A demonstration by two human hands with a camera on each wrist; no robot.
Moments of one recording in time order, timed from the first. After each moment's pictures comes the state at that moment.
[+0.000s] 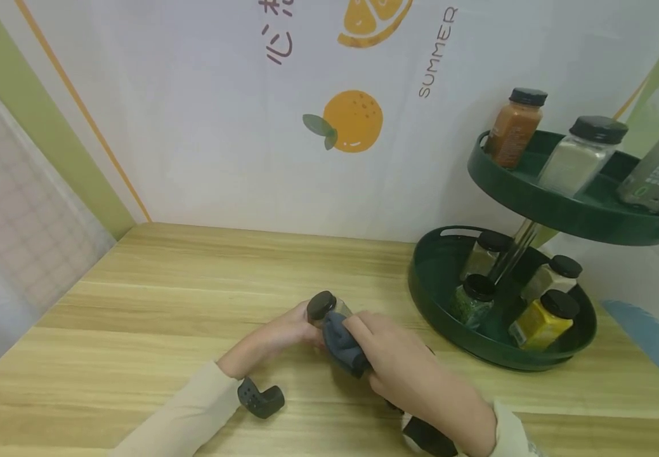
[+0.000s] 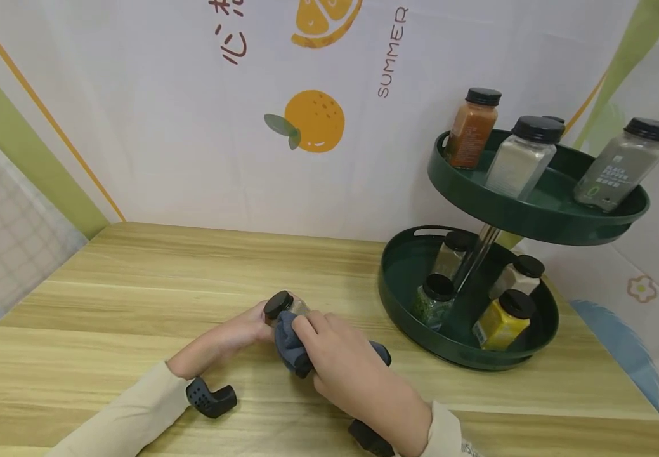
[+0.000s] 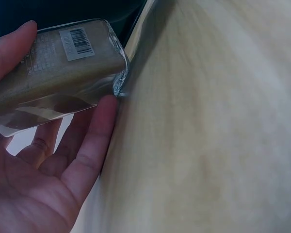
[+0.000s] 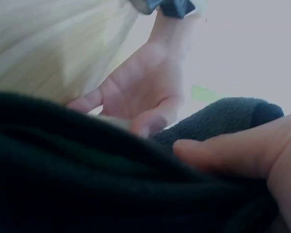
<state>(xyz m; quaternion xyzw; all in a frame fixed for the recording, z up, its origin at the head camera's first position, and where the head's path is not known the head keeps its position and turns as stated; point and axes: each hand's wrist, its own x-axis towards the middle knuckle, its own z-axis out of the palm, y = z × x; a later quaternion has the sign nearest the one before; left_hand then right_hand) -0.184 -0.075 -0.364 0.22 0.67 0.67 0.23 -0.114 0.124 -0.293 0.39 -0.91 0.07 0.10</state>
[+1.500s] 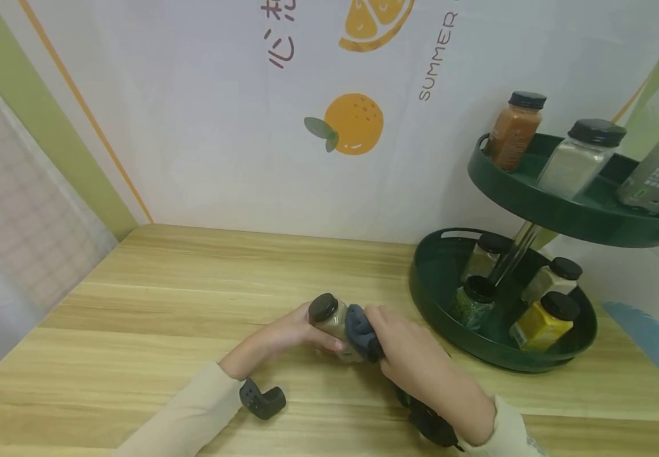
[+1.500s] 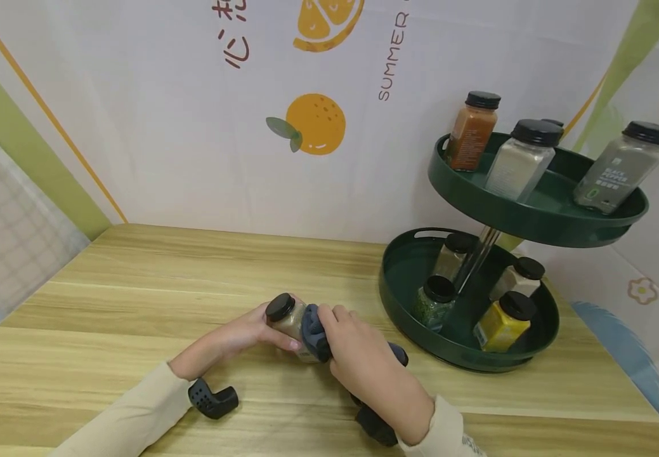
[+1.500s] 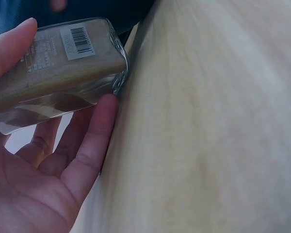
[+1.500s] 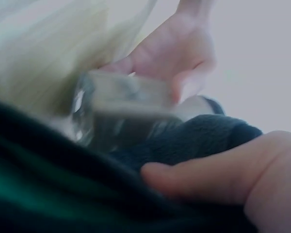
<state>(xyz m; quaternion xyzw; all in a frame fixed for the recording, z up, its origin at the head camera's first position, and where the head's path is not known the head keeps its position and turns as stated) -0.179 -0.076 -0.359 0.22 0.70 0.63 0.25 -0.124 0.130 -0.299 0.28 -0.95 0.08 0.07</state>
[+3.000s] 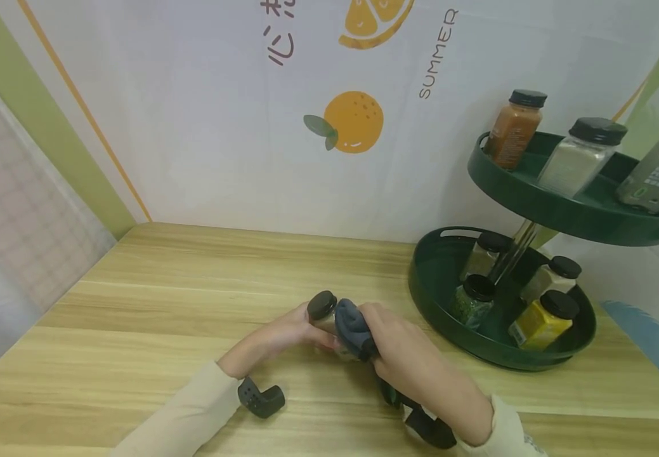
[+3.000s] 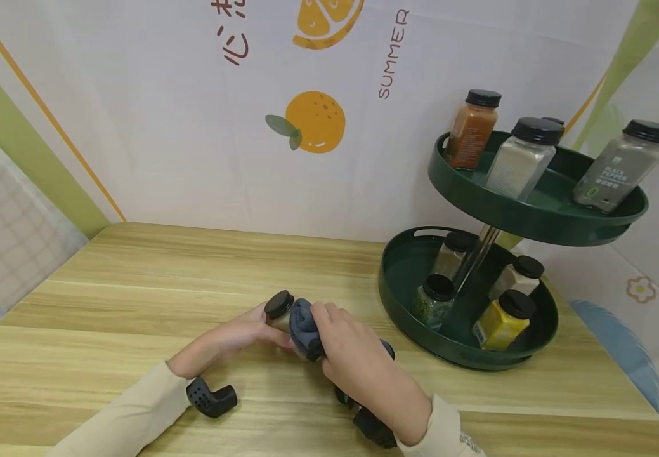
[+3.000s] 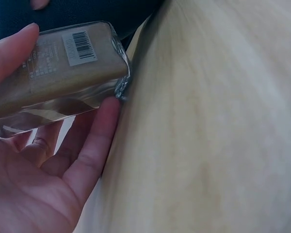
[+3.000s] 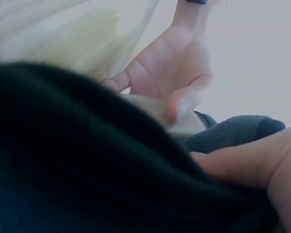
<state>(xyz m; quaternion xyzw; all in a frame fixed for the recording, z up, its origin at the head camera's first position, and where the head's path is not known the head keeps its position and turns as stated) -0.180 -0.077 -0.360 0.20 0.68 0.66 0.26 -0.124 0.128 -0.303 0.34 -0.93 0.11 0.12</state>
